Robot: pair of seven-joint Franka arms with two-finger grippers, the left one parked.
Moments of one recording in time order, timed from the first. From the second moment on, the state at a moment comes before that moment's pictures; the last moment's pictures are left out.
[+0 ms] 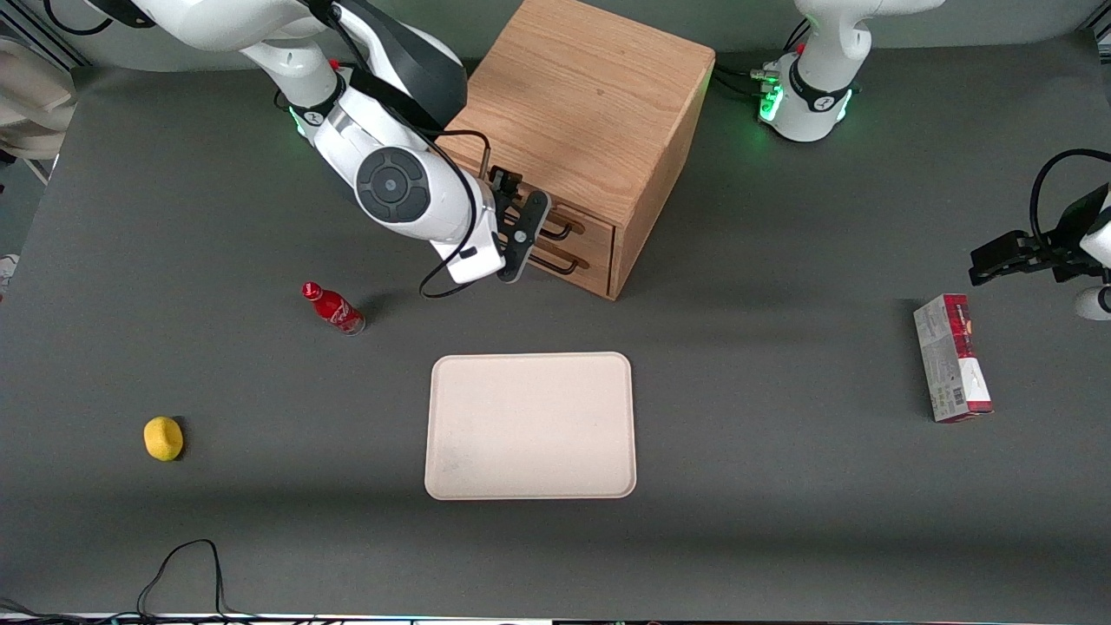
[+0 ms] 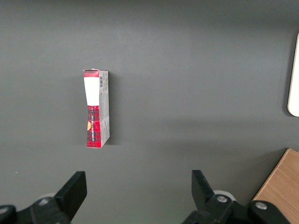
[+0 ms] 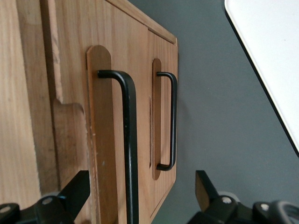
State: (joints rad) arm -0.02 0.47 0.82 -1.60 0.05 1.76 -0.31
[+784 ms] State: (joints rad) arm -0.02 0.47 0.82 -1.63 0.03 1.80 -0.36
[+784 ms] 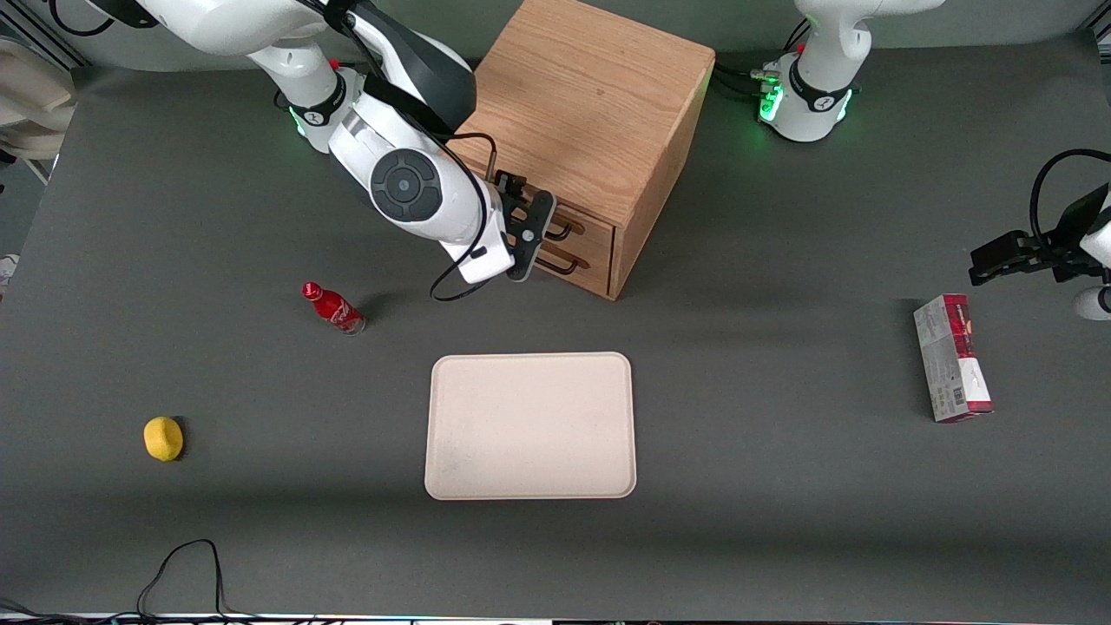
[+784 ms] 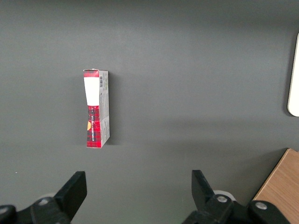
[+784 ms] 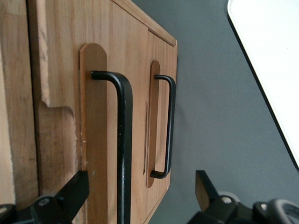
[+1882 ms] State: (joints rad) arm -0.05 0.48 0.80 -1.60 0.03 1.76 -0.41
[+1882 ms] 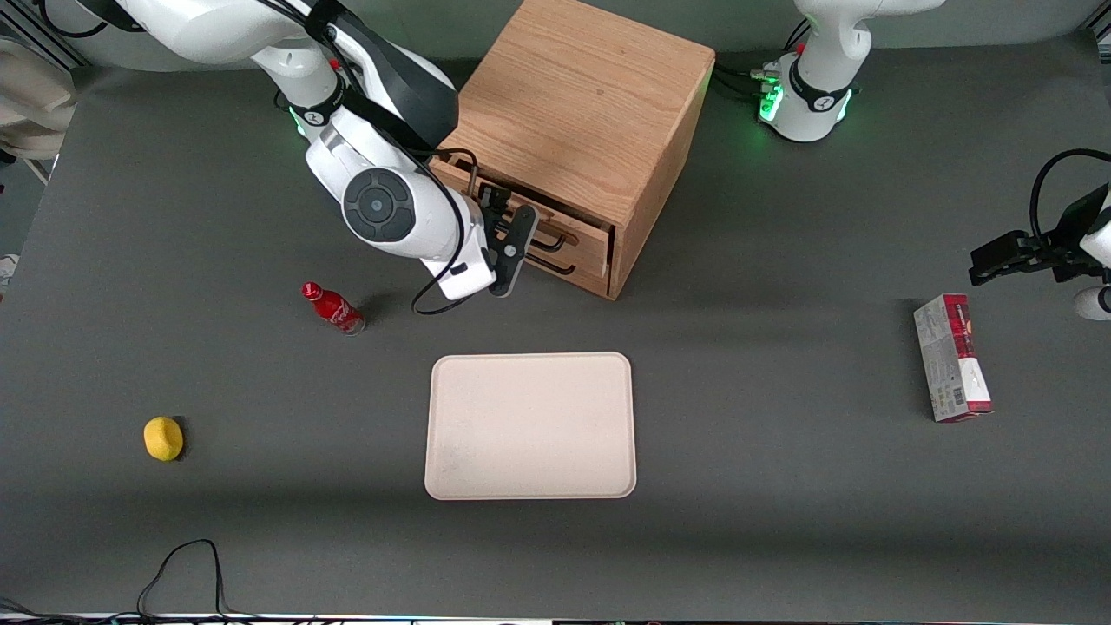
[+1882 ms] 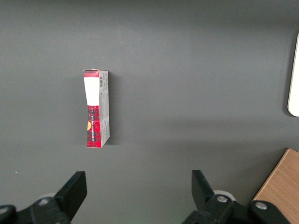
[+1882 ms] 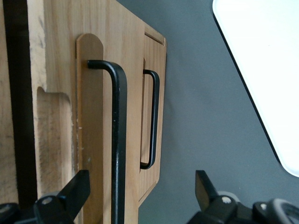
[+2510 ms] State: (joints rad) arm -0.05 0.54 0.81 -1.60 -0.07 1.81 -0.41
